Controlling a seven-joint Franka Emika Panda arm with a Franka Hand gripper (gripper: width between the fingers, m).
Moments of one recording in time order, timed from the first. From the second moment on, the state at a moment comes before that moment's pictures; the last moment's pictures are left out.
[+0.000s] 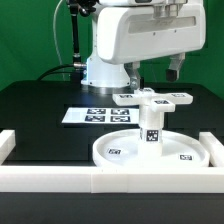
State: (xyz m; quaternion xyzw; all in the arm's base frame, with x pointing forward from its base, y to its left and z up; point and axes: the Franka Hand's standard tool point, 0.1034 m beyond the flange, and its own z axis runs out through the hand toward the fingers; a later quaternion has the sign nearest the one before) arm 0.570 0.039 0.130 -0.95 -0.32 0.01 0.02
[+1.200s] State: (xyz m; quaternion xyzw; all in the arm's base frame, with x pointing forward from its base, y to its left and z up) arm 0.560 0.038 0.101 -0.91 -0.42 0.01 0.01
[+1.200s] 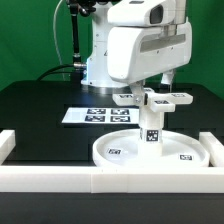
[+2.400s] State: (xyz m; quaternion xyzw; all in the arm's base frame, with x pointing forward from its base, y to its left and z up) arm 0.560 0.033 0.099 -0.98 -0.17 0.00 0.02
